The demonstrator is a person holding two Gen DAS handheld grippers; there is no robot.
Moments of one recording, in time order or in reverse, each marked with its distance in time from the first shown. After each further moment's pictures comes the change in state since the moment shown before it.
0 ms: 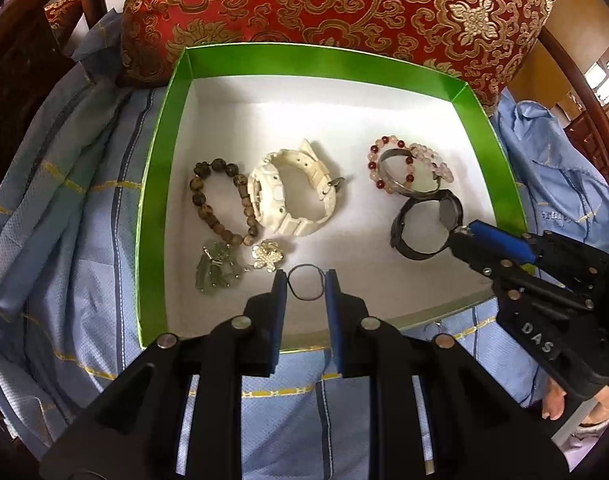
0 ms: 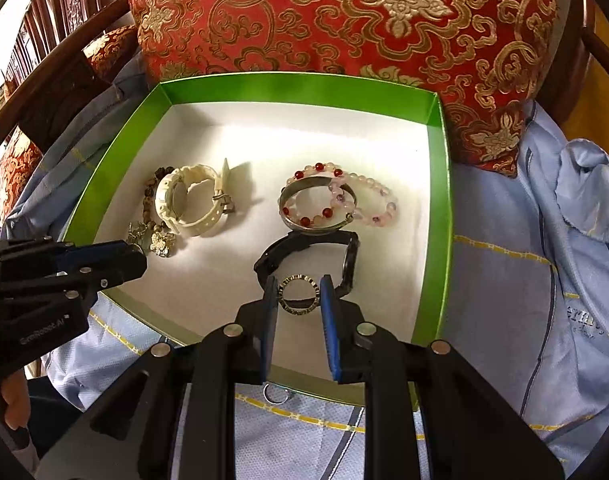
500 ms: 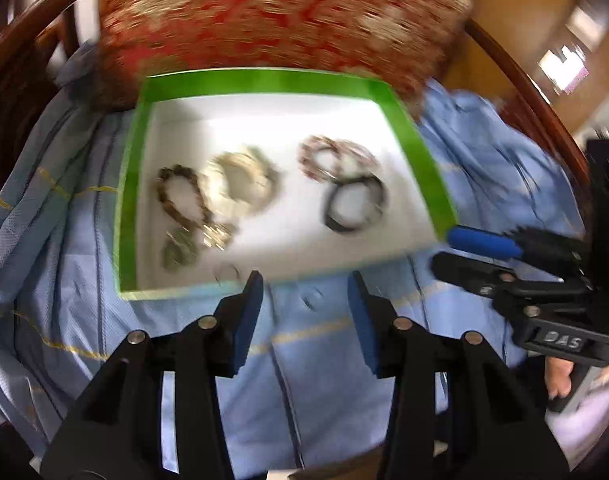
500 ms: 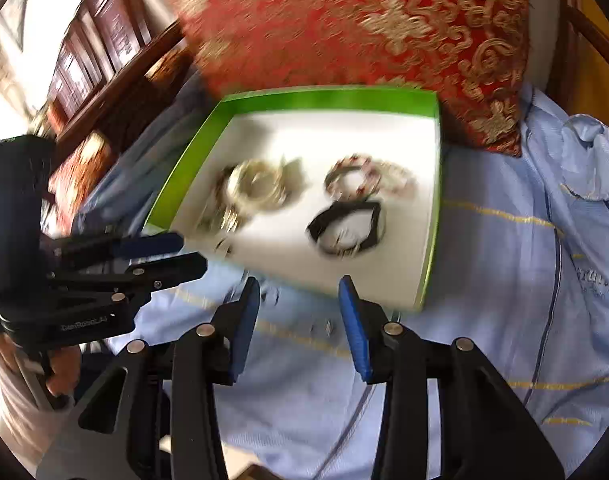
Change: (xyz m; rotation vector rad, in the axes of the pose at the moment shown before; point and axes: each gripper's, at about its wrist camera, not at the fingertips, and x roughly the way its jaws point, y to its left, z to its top) left arm -0.044 -0.028 -0.041 0.127 -0.073 -0.141; right arm -0.062 -0.005 -0.042 0.000 -0.027 0.195
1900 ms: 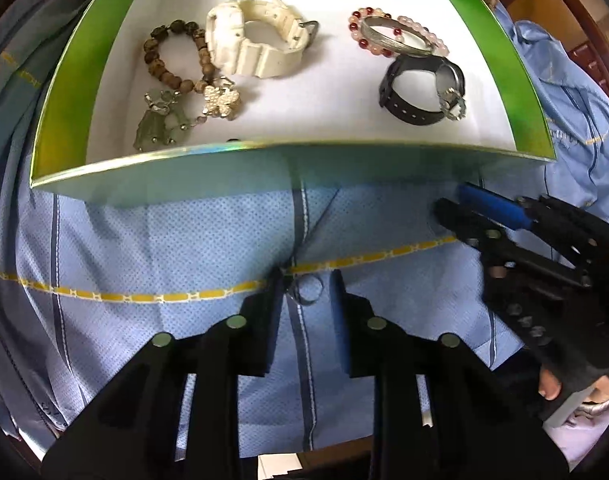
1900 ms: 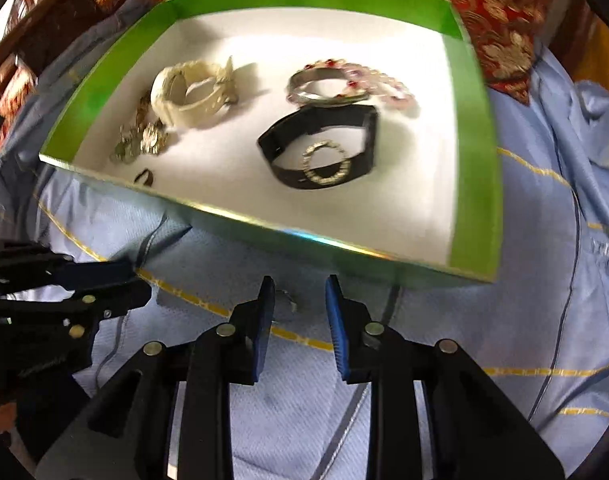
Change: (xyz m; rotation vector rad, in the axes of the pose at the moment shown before) left arm 0.085 0.024 -0.032 -0.122 0.308 0.074; right arm 0.108 0.005 -0.006 -0.020 0.180 -0.221
